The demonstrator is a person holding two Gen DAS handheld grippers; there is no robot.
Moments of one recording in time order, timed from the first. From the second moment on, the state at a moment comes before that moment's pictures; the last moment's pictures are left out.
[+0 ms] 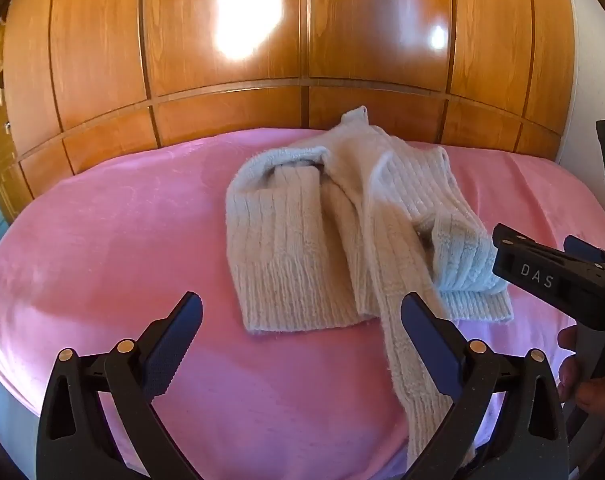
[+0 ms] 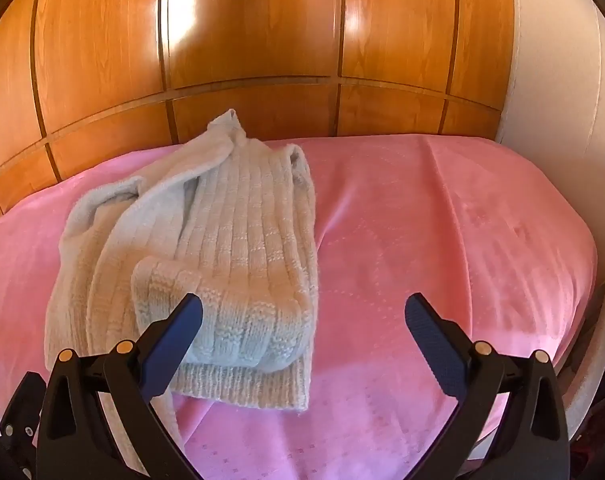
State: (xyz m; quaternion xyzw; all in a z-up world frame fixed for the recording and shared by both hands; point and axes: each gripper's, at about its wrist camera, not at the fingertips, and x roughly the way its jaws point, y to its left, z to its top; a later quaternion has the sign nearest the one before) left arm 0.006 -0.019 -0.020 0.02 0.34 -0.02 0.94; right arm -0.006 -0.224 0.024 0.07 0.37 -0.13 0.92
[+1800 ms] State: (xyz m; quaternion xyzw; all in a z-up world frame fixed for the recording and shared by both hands) left arm 0.019 -0.056 -0.044 0.02 0.39 -0.17 0.90; right arm 0.008 -0.216 0.025 0.11 0.41 0.13 0.90
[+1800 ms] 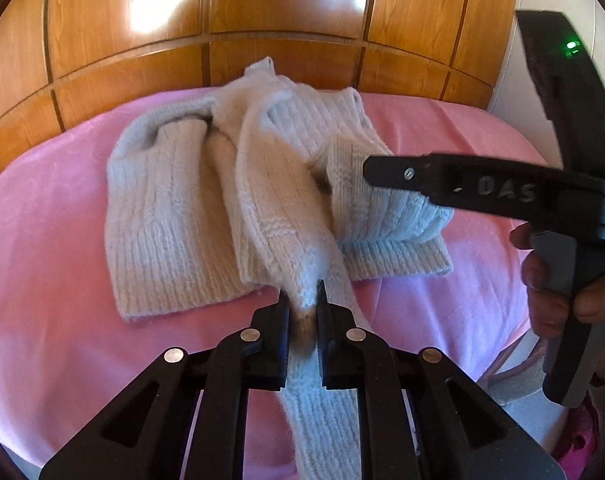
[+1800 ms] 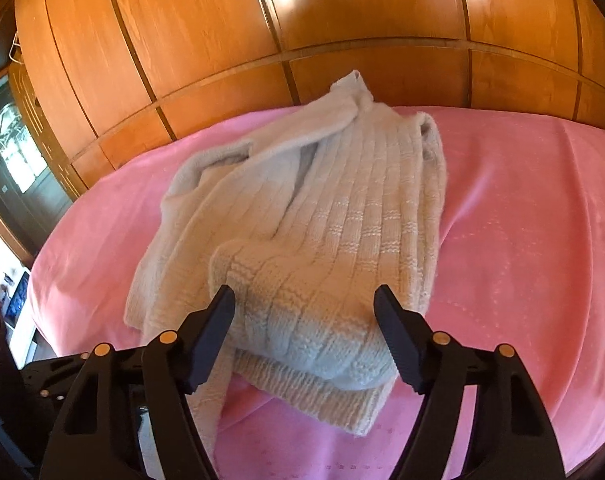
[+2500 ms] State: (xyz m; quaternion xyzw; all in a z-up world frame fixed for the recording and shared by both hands) left arm 0.014 0.001 -0.012 -0.07 0.37 -0.19 0.91; right arm 0.016 -0.203 0.008 0.05 0.43 0.13 0.89
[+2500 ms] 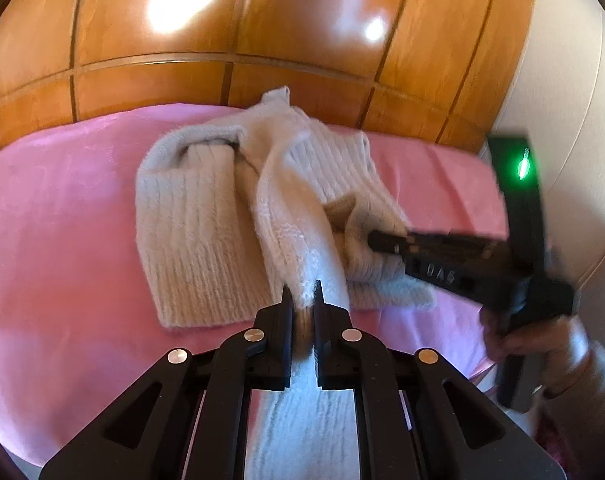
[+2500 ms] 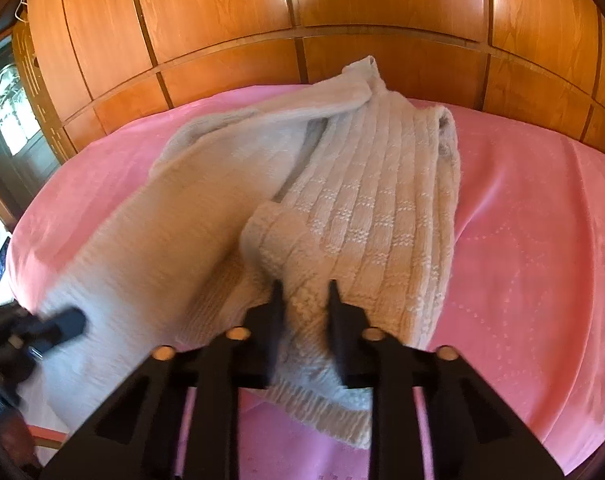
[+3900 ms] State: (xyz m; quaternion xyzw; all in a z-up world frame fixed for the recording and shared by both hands) left arm 0.153 0.227 -0.043 -0.22 0.43 -0.03 0.88; right arm 0.102 -0.379 -0.013 0.23 0.48 0.03 0.84
